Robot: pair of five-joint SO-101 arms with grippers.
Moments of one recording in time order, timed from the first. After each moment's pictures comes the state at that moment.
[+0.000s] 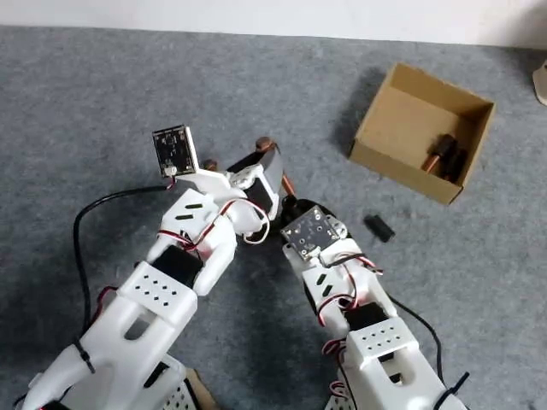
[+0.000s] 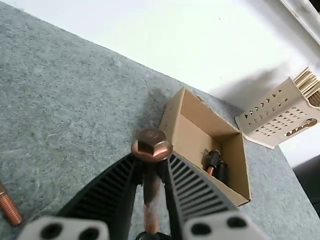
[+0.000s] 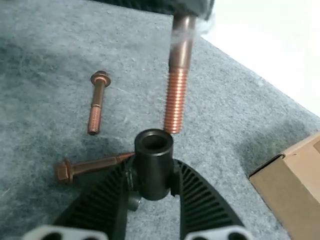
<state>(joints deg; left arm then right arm) 22.9 -41.8 60.2 3.9 42.4 -24.5 -55.2 89.5 -7.9 25.1</state>
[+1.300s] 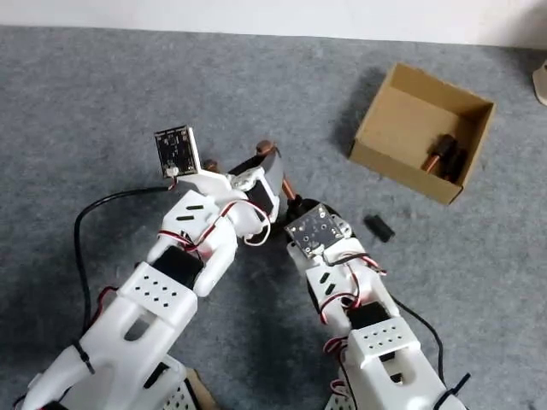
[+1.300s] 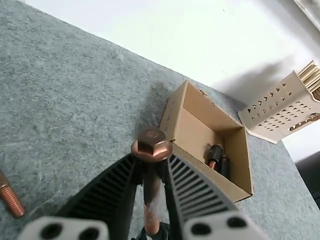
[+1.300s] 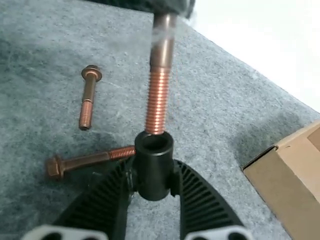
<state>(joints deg) 23.5 -41.9 60.2 5.9 42.6 -22.9 -55.2 89.5 -7.9 25.1</state>
